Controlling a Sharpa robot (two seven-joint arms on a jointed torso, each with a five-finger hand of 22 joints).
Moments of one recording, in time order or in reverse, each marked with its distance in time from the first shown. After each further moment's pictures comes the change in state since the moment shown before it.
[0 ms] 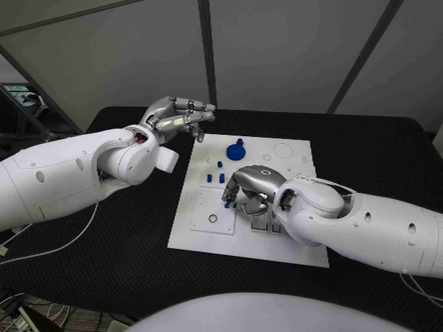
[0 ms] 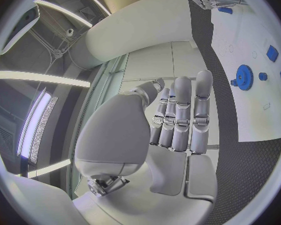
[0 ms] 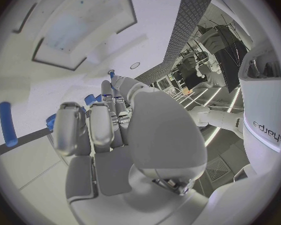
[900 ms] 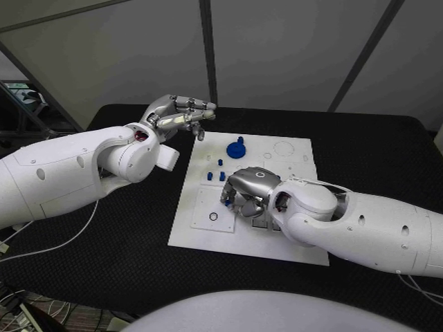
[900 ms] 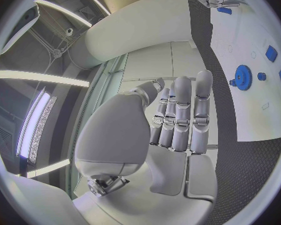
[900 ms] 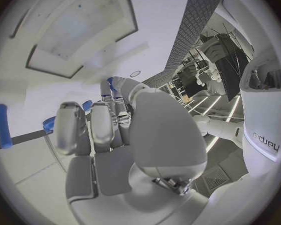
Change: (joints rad) left arm 0.000 0.000 0.000 -0.001 0.001 0.002 -0.010; left_hand 0.000 0.000 -0.006 0.000 0.000 -0.004 0.004 0.000 -0.001 -0.004 0.004 0.004 0.001 0.000 0.000 0.000 -0.005 0.000 0.000 0.000 0.000 -0.001; right arm 0.003 0.024 -0.020 -0.003 -0.074 0.038 -0.036; right_hand -0.037 -0.016 -0.007 0.001 0.009 -0.037 0.016 -0.019 -0.007 -0.041 0.021 -0.025 -0.011 -0.002 0.002 0.000 -0.016 0.000 -0.011 0.011 -0.002 0.000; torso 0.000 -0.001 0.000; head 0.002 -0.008
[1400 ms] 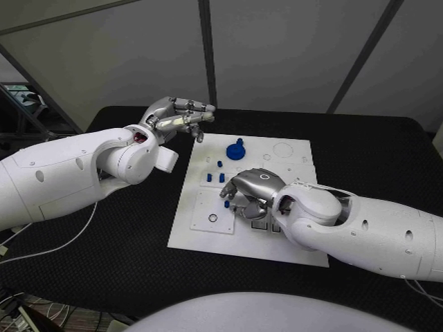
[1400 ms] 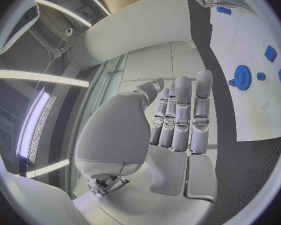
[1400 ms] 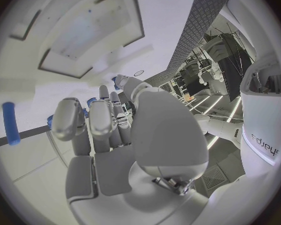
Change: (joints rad) left arm 0.000 -0.002 0.000 -0.002 0.000 0.005 -0.005; left_hand -0.004 0.004 -0.003 0.003 0.000 0.000 0.000 0.000 -0.001 -0.007 0.000 0.000 0.000 -0.003 0.004 0.000 -0.002 0.000 0.000 0.000 -0.004 -0.001; right arm -0.006 -0.027 -0.008 0.012 -0.013 -0.066 -0.006; right_hand -0.036 -0.037 -0.020 0.012 -0.006 -0.194 0.003 -0.010 -0.005 -0.119 0.020 -0.003 -0.030 0.002 0.019 -0.050 -0.090 0.000 -0.080 0.019 -0.075 -0.099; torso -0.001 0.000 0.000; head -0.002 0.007
